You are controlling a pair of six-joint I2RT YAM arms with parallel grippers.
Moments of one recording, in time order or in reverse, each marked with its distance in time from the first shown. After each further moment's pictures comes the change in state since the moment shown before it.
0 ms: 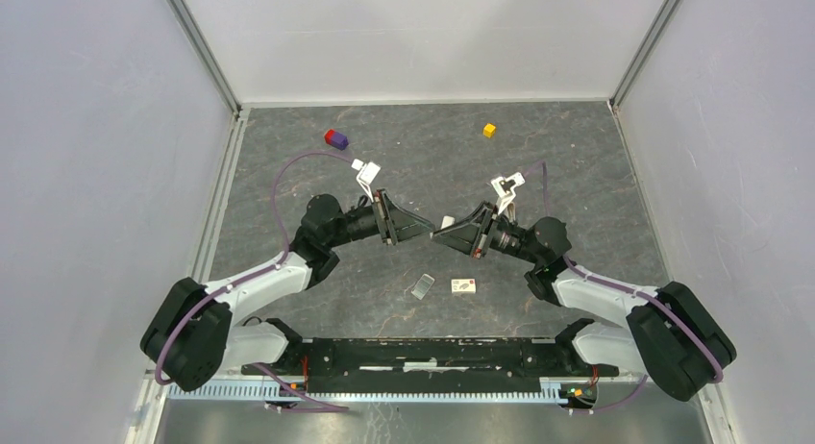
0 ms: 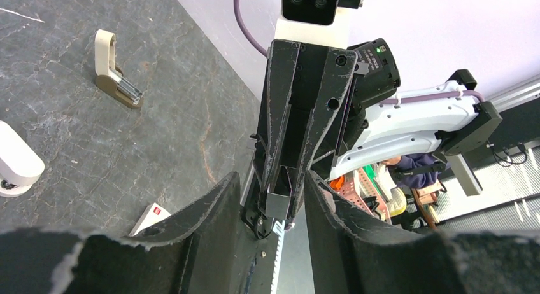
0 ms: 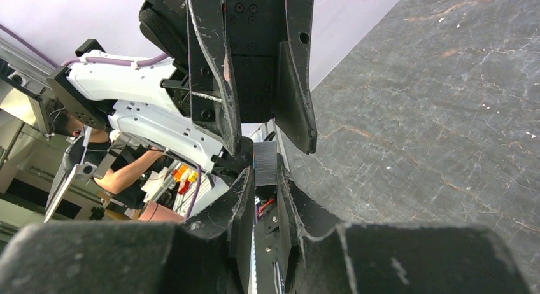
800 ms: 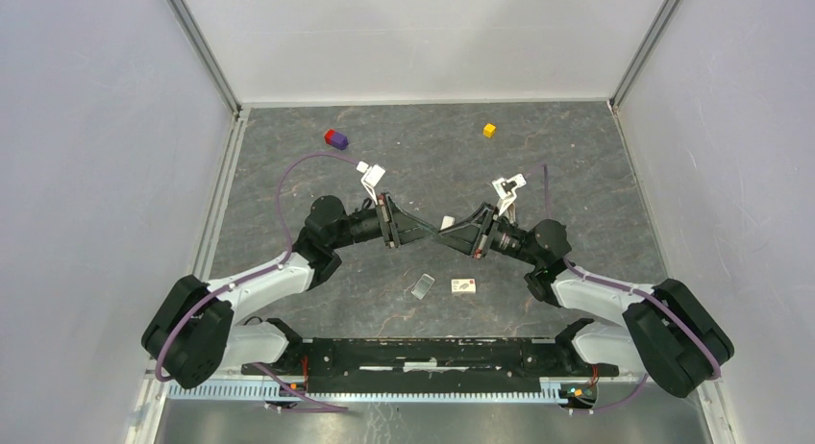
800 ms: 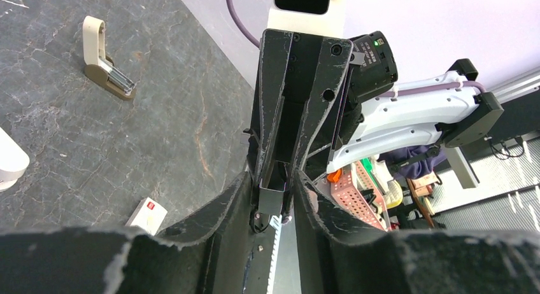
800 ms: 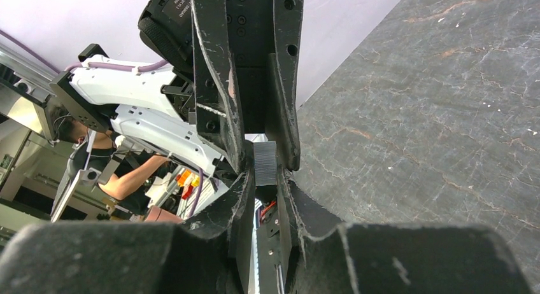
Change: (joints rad) left arm -0.025 0.012 -0.003 -0.002 0.002 0.001; right arm 0.000 0.020 -0.023 0.050 0.015 0.029
